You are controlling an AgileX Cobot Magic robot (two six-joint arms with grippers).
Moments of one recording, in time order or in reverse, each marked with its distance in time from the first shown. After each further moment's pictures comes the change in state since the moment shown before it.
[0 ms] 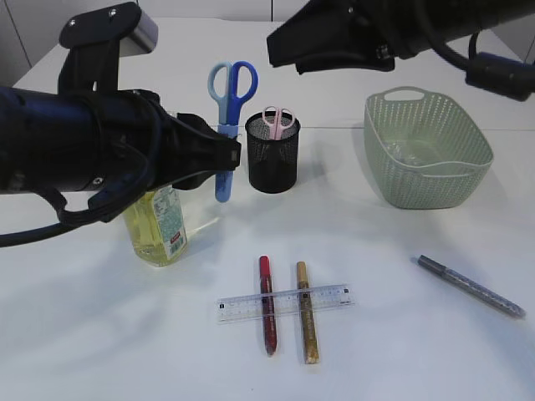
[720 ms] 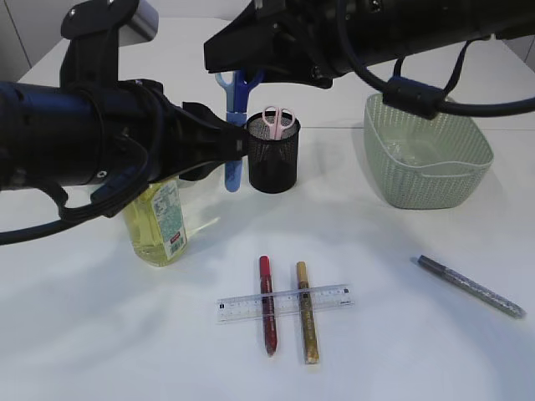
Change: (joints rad) left arm 0.000 0.000 0.000 0.002 -0.066 0.000; right arm 0.094 0.099 0.000 0.206 -0.123 -0.149
